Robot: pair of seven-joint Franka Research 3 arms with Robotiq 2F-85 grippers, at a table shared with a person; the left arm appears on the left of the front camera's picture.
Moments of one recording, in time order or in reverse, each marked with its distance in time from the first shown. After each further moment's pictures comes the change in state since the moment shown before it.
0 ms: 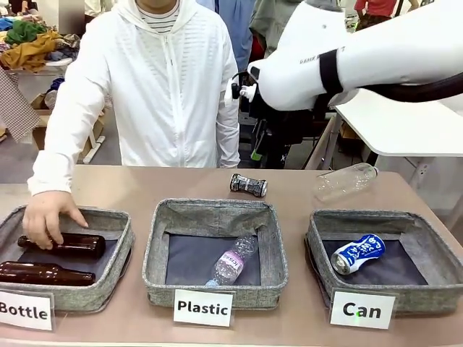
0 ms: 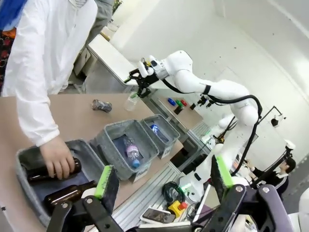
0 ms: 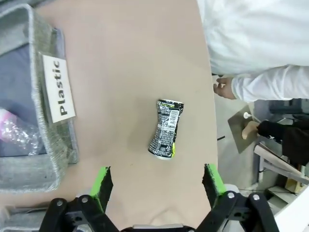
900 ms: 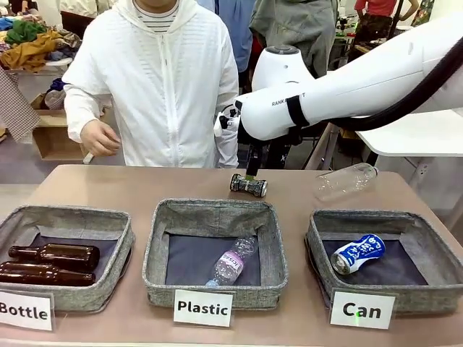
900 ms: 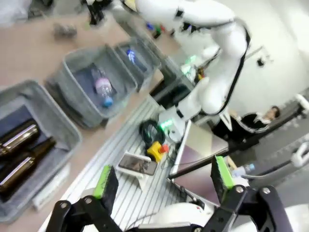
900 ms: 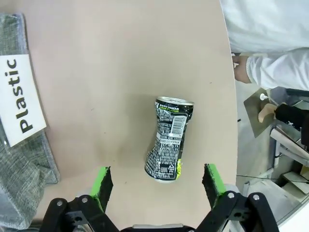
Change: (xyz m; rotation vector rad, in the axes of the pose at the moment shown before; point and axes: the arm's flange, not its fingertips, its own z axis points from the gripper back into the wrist) left arm -0.050 0.028 -0.137 -0.112 0.454 0.083; right arm 0.004 -0.020 -0.097 0.064 0.120 -0.064
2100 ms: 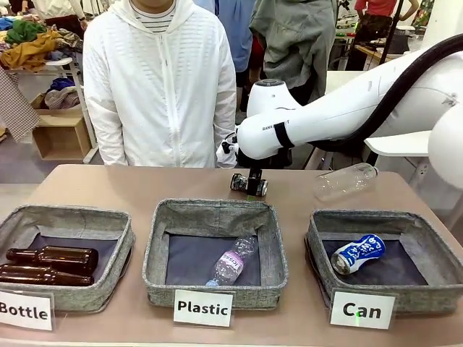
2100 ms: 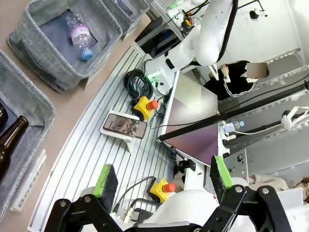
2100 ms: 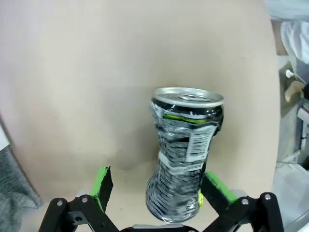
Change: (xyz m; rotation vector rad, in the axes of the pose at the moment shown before) left arm 0.009 0.028 -0.067 -0.078 0.285 0.026; right arm -0.013 -0.018 -0.089 0.080 0.118 -0.113
